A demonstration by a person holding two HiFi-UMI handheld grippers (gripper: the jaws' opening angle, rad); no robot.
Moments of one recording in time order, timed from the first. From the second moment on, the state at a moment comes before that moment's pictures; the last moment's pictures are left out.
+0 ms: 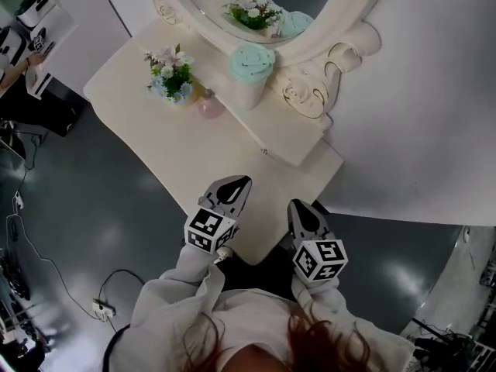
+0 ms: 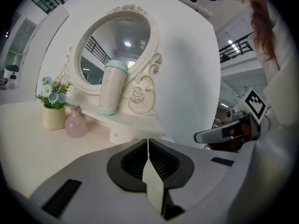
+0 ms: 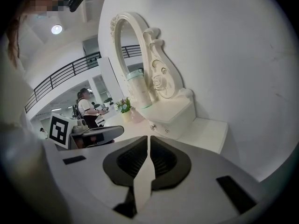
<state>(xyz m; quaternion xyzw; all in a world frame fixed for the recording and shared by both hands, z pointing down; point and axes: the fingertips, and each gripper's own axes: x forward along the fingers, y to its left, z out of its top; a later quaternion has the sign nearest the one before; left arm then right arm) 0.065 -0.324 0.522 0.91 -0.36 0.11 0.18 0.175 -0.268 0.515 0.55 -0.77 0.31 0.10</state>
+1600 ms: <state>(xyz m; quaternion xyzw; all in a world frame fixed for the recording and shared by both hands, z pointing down) 0.116 -0.404 0.596 0.88 -0.38 0.24 0.12 0.194 -0.277 0.541 0.54 -0.76 0.32 0.14</state>
